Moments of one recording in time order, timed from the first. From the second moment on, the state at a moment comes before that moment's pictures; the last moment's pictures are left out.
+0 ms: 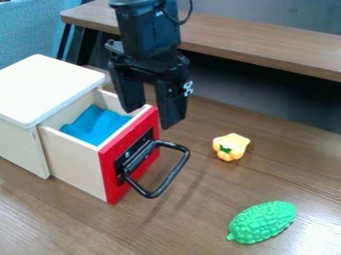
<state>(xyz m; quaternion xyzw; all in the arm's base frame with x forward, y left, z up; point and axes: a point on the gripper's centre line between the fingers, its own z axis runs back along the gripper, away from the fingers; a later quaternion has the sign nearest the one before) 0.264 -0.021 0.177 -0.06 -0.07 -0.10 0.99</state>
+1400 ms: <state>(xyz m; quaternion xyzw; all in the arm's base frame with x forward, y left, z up) 0.304 -0.049 0.089 -0.07 0.00 -0.08 0.99</state>
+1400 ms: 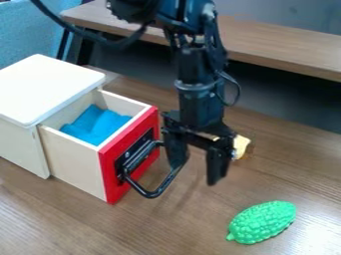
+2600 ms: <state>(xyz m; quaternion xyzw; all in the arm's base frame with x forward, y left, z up) 0.302 0.012 0.080 0.04 -0.01 -0.02 1.00</state>
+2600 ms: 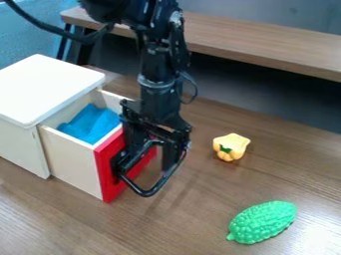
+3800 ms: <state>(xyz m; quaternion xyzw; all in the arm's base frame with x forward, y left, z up) 0.295 0.072 0.073 0.11 0.01 0.03 0.99</state>
